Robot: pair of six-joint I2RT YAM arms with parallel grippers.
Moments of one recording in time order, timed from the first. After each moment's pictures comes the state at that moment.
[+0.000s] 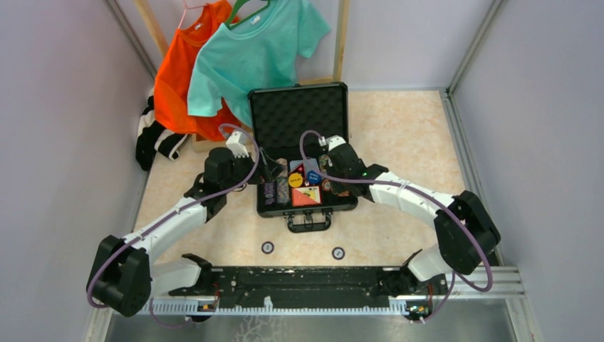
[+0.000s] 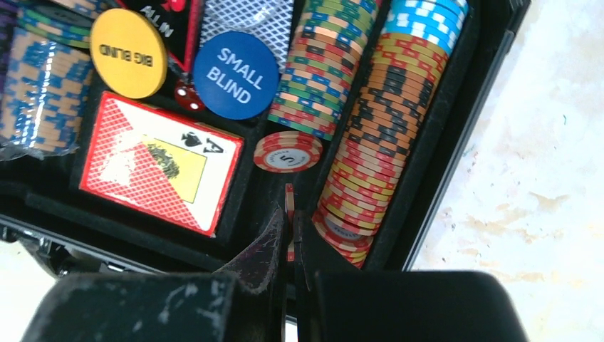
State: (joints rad) left arm -0.46 1.16 0.60 0.22 0.20 -0.56; right arm 0.70 1.45 0.91 -0.31 0.17 0.23
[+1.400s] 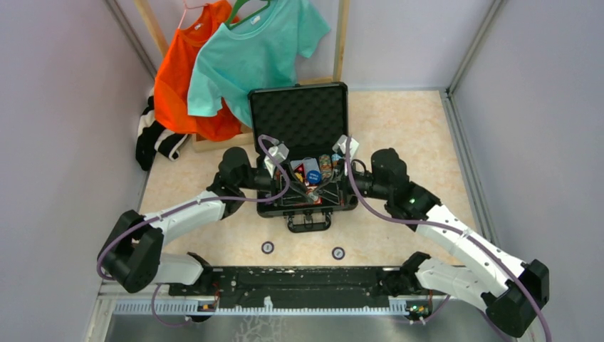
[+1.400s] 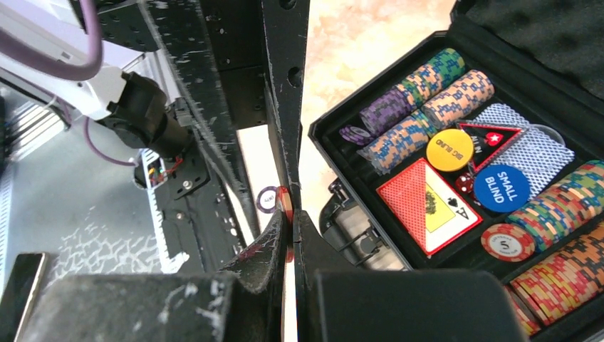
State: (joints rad) left arm -0.64 1.33 0.66 0.72 1.09 -0.42; right arm 0.70 0.93 0.80 -0.16 -0.50 0.20
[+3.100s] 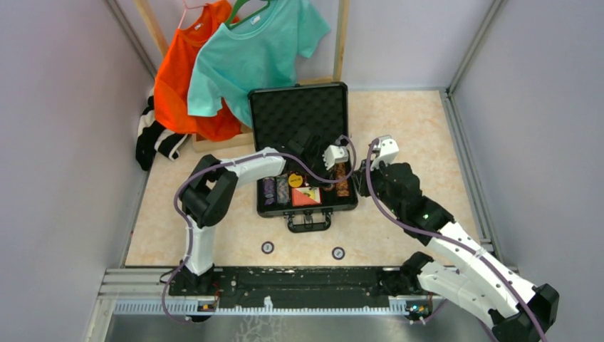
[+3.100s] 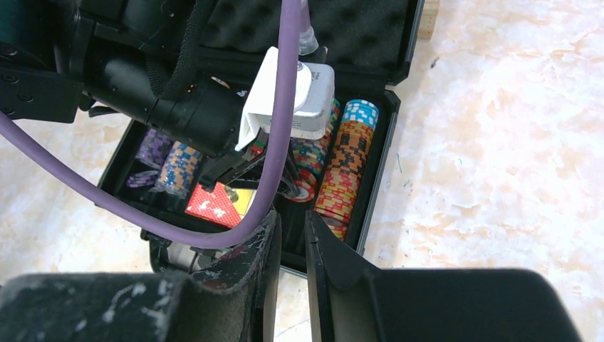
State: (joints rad) left arm -0.75 2.02 1.41 -0.27 0.54 0.40; right arm 0.66 0.75 0.68 -0.23 0.18 0.26
